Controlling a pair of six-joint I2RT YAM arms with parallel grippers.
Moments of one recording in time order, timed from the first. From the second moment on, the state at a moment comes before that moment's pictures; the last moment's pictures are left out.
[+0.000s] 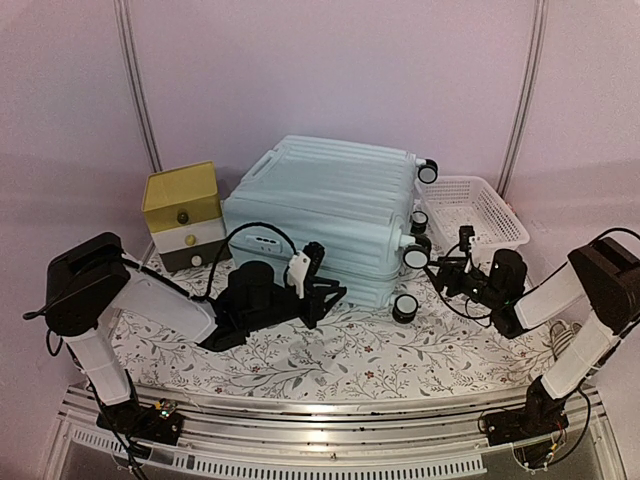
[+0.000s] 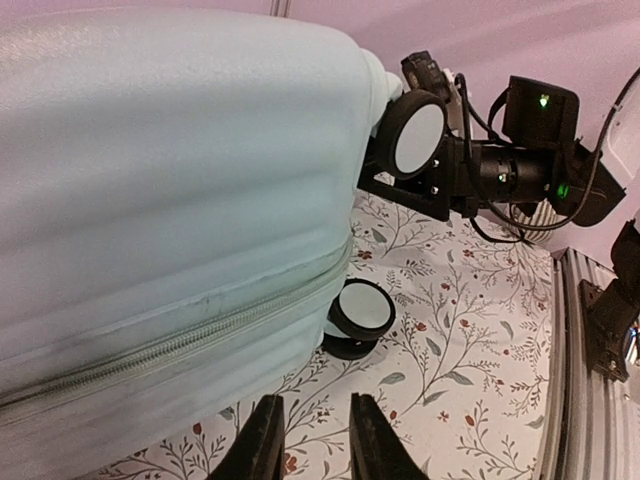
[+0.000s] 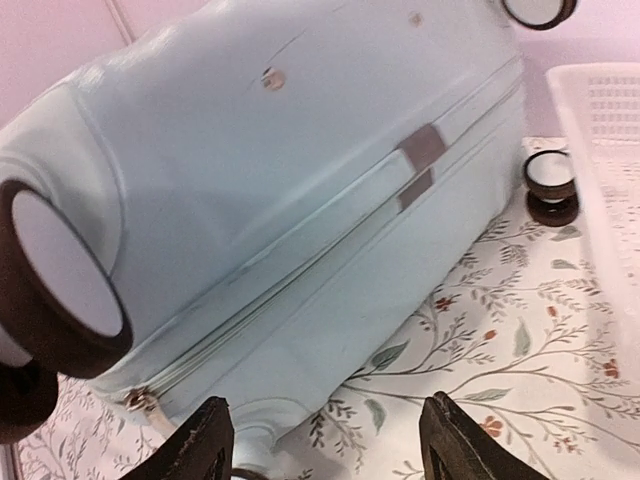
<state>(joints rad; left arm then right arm) -0.99 1.77 0.72 0.90 0.02 -0.19 0.29 1.63 0.37 1.09 -0.41 0.30</state>
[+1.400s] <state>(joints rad) -0.79 1.23 0.51 0.45 -0.18 -0.27 0.74 1.42 0.65 0.47 -0.11 -0.06</state>
